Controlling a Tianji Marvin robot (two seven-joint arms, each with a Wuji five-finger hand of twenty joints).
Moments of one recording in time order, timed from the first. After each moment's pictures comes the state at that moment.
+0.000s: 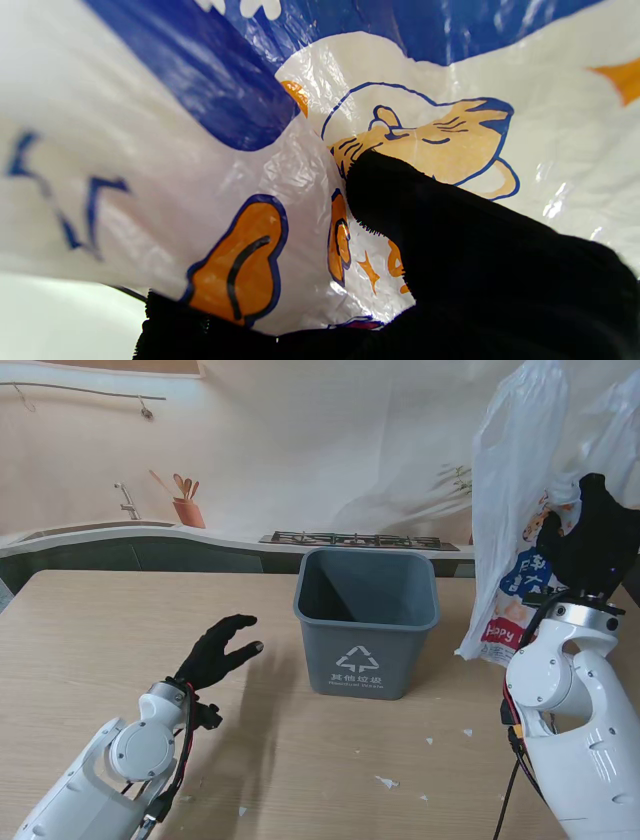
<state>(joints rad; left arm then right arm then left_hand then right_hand) 1.55 -1.15 -1.22 -1.54 0.31 -0.14 0.08 -1.49 -1.20 1.57 -1.74 -0.78 0.12 -0.68 0.65 -0.20 0.44 -0.03 0.34 0.27 0.31 0.22 0.21 0.19 0.39 0.31 0.08 0.25 0.31 0.42 -0.08 0.33 0.74 0.37 0.61 -0.62 1.15 -0.30 0.36 -0.12 1.44 0.56 0.77 -0.06 1.29 0.70 0.76 0.08 1.10 0.58 0.20 0.11 1.10 0.35</state>
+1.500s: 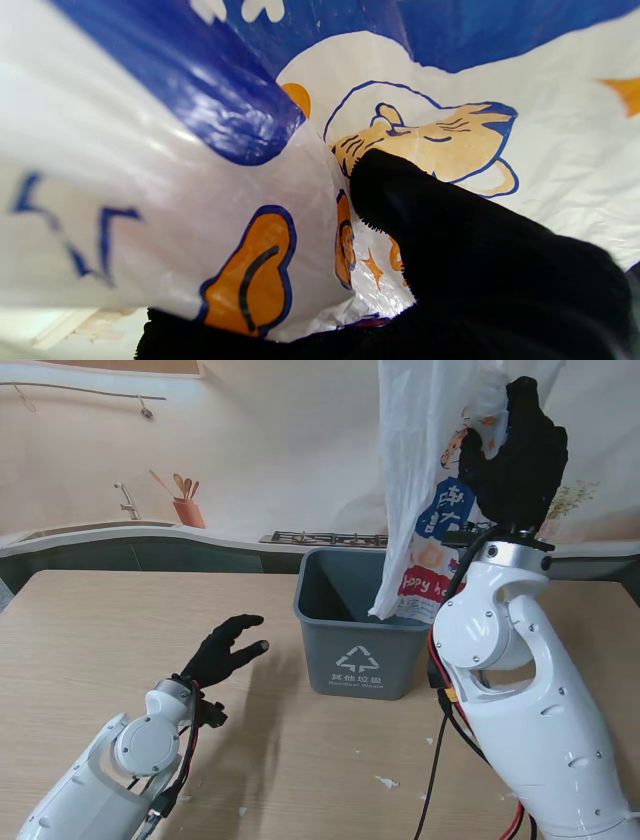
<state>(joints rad) 1.52 -1.15 -1.19 -1.52 0.27 -0.14 0.06 -1.28 -1.23 1.28 -1.90 -0.66 0.27 -0.66 0.65 -0.20 0.44 -0.03 0.34 0.27 0.31 0.22 0.21 0.19 0.39 0.31 0.08 0.25 0.31 0.42 -0.08 0.33 0.74 0.37 0.62 -0.60 1.09 -0.30 0.33 -0.12 1.44 0.65 0.74 -0.08 1.29 0.79 0.73 0.07 1.16 0.62 0.17 0.09 1.12 0.37</state>
